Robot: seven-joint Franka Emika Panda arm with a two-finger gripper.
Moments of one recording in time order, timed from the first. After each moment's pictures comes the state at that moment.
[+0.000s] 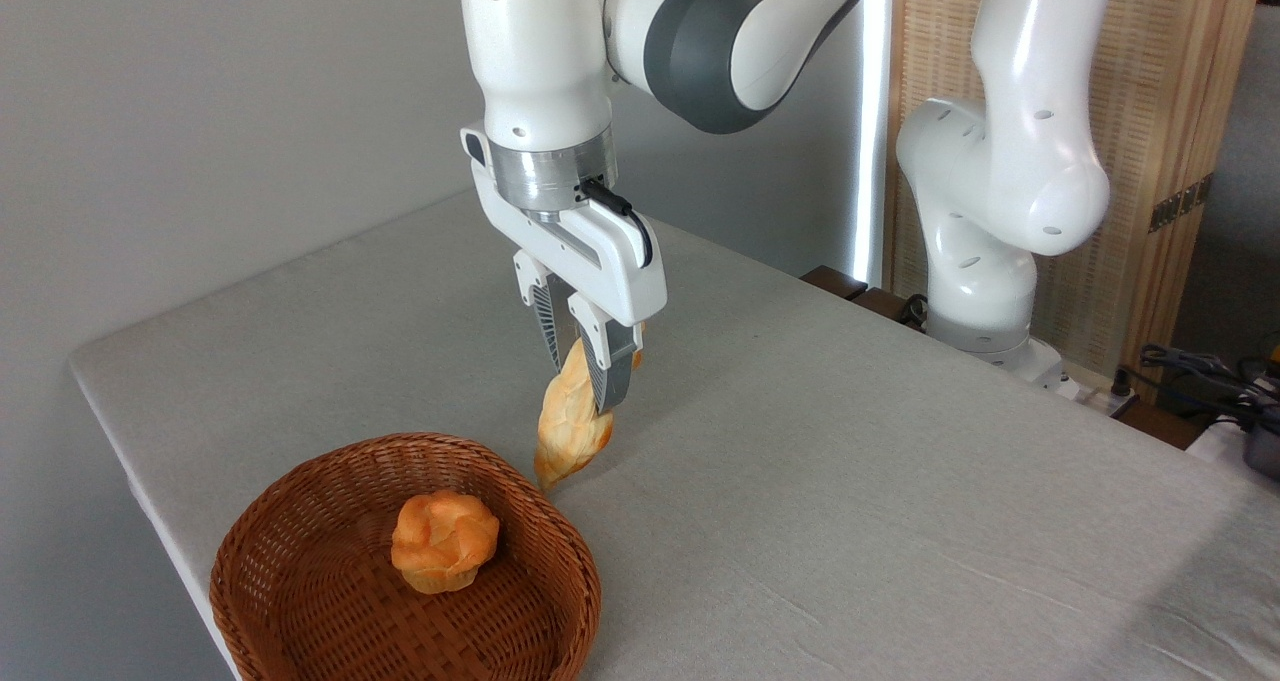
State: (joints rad) arm -0.33 -0.21 0.23 -2.15 -0.07 1.93 0.74
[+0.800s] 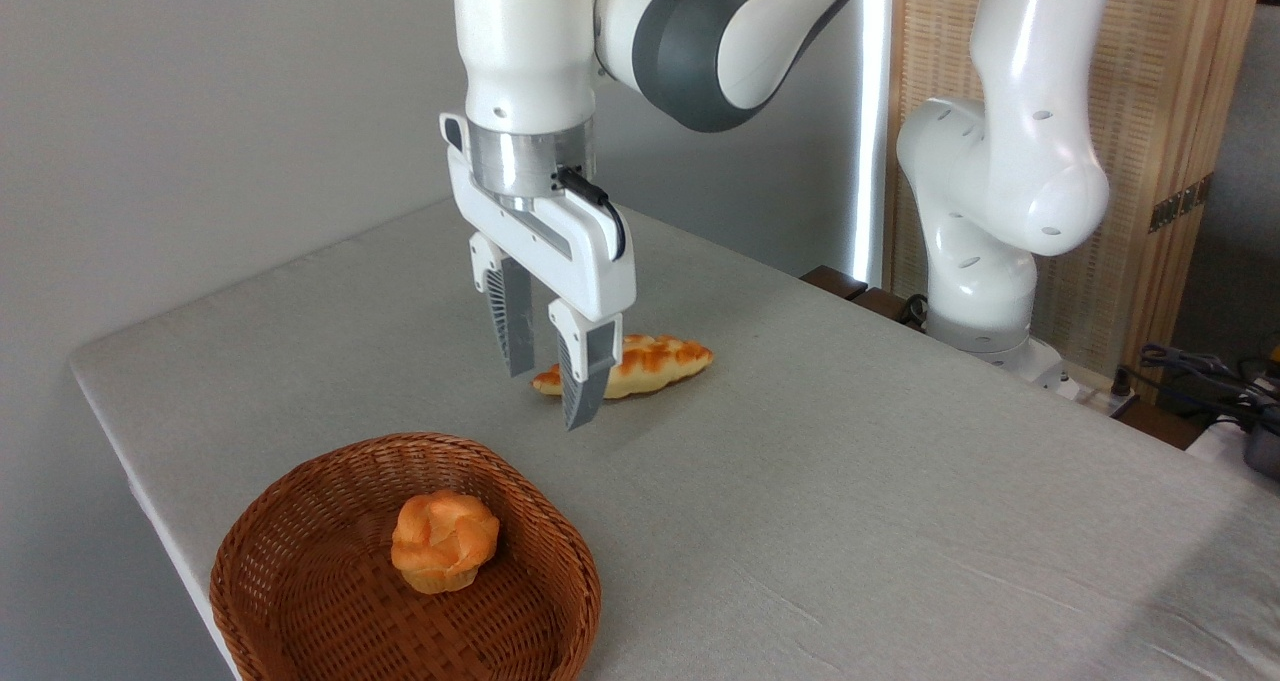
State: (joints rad) arm -0.33 -0.20 0.23 -2.13 -0.07 2.04 0.74
